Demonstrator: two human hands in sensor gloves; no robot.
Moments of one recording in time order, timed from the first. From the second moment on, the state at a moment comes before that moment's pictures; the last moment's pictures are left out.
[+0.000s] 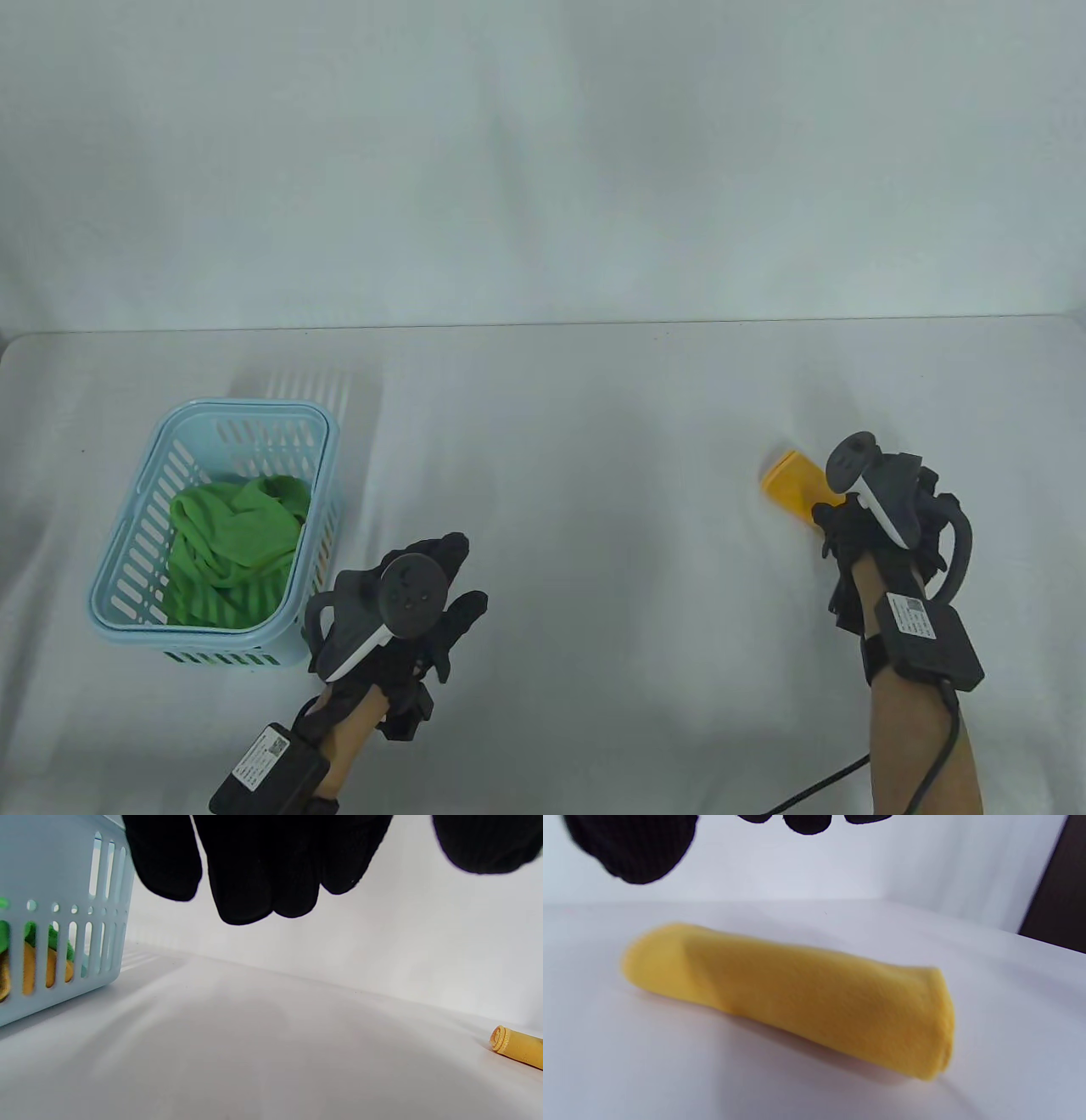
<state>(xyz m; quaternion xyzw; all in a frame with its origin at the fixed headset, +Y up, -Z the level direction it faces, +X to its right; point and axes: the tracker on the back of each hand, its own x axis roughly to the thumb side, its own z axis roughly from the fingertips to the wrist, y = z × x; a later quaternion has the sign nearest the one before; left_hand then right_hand) -0.171 -0.673 -0.303 0.00 -0.08 0.12 0.99 0.304 -0.669 -0.403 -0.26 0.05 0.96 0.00</state>
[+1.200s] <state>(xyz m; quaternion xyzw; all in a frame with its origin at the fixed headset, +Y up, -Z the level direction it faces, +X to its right) -0.248 -0.564 -0.321 0.06 -0.01 0.12 0.99 0.068 -0.669 -0.280 0.12 -0.02 0.97 0.22</state>
